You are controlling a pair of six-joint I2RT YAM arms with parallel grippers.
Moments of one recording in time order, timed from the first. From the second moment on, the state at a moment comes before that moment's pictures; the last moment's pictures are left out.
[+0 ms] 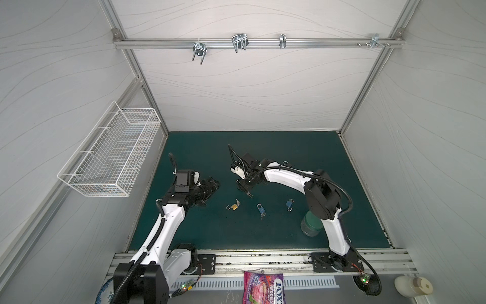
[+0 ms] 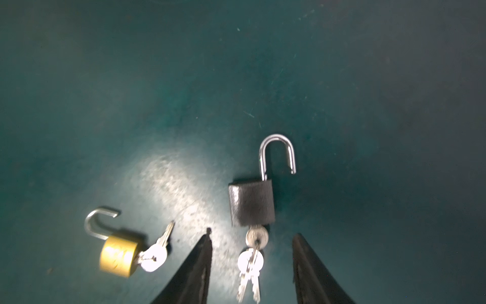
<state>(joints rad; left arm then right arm) 0.02 1.01 0.65 -0.53 0.47 -0.80 0.90 2.16 1.70 -0.67 -0.10 -0.06</state>
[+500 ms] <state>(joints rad) 0.10 1.04 0.63 -0.51 0.59 -0.79 0.91 2.31 1.90 -0.79 -0.06 -0.11</state>
